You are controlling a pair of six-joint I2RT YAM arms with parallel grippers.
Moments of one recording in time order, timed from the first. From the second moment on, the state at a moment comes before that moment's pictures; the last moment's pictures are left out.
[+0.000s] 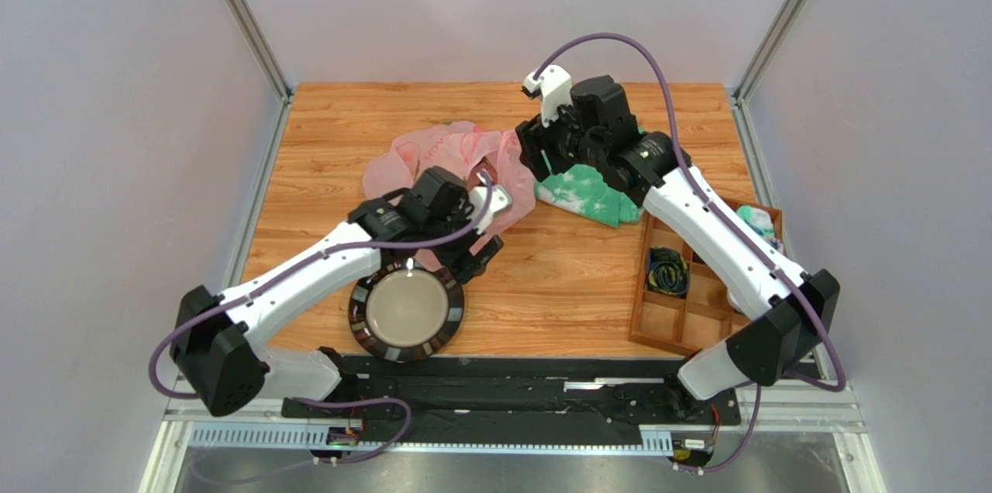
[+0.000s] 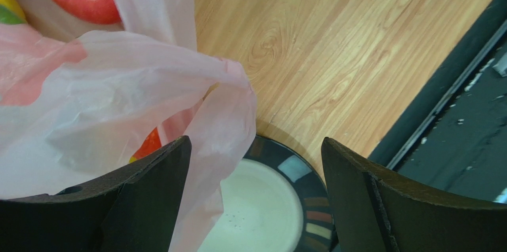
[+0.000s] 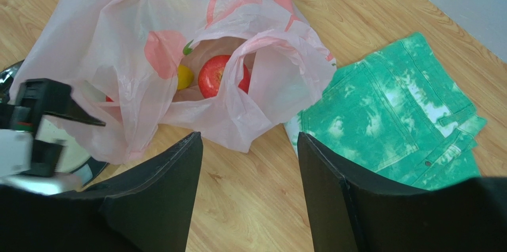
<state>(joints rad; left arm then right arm) -0.74 1.28 1.07 -0.66 0.17 0.17 0.61 1.50 1.57 -0.57 -0.09 -0.11</state>
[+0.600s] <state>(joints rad) -0.54 1.32 1.19 -0.74 0.00 0.15 0.60 1.54 1.54 -0.56 -0.16 -0.19</state>
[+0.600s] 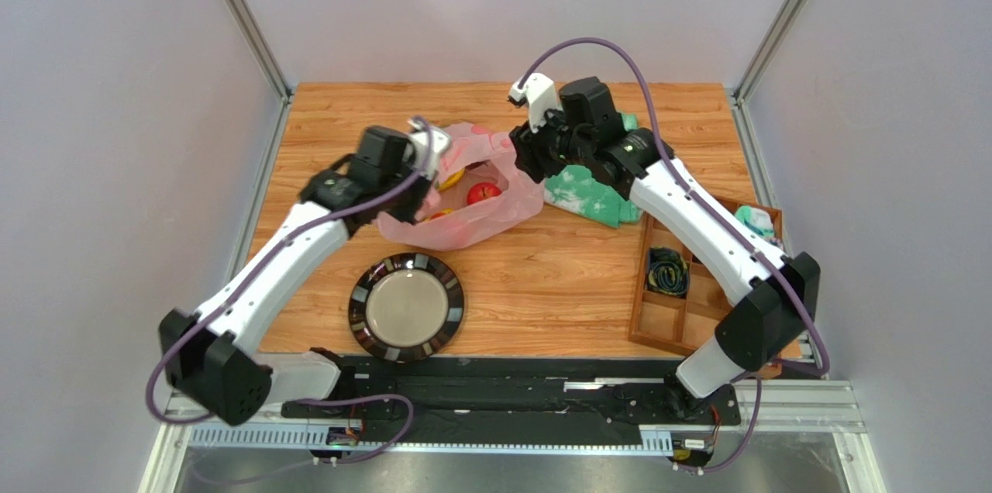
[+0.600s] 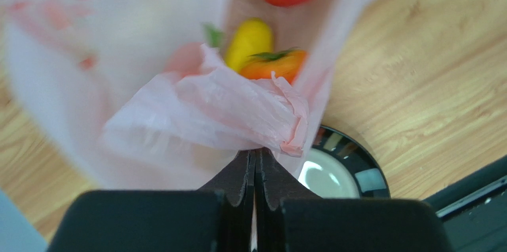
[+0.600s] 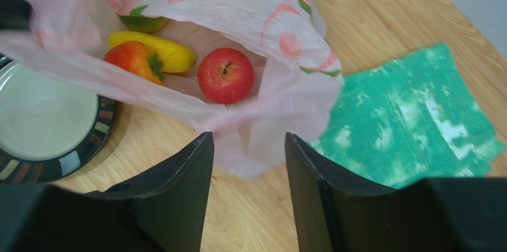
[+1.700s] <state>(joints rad) -0.22 1.06 1.07 -0.75 0.31 -0.12 0.89 1.90 1.56 -0.50 0.09 0.08</state>
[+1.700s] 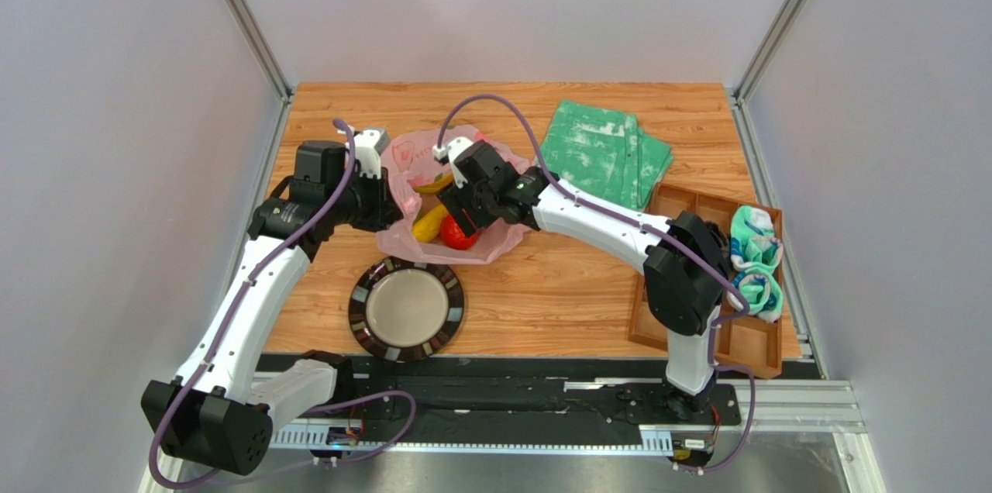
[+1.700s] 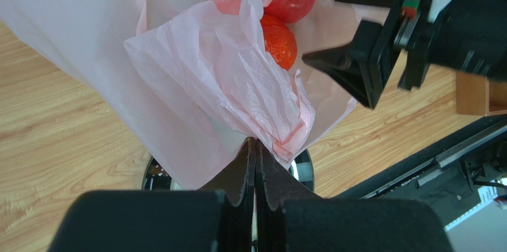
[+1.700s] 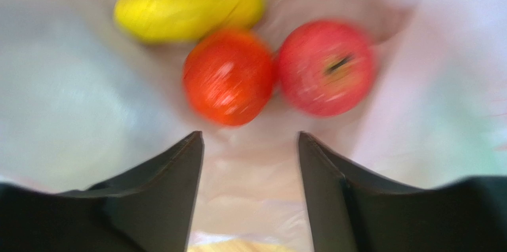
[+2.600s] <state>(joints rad) -0.21 1.05 1.05 -0.72 0.35 -0.12 0.92 2.12 1.68 -0.47 0.09 0.10</state>
